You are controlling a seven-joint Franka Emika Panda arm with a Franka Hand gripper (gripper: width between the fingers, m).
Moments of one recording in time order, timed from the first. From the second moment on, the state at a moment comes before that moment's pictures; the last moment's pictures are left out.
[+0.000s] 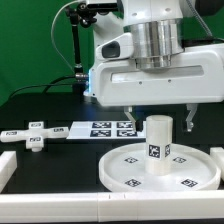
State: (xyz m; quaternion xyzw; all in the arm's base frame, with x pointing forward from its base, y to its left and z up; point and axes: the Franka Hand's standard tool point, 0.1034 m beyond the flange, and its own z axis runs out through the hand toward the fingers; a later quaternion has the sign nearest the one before) arm 0.563 0.042 0.078 -0.99 0.12 -0.02 0.05
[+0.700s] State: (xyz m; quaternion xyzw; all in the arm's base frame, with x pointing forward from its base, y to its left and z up) arm 0.563 0.039 0.073 -0.99 -0.15 -0.03 0.03
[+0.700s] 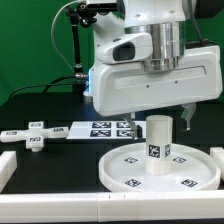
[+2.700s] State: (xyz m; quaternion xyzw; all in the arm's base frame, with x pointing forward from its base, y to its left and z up) arm 0.561 0.034 0.065 -0.66 -0.75 0.04 -0.02
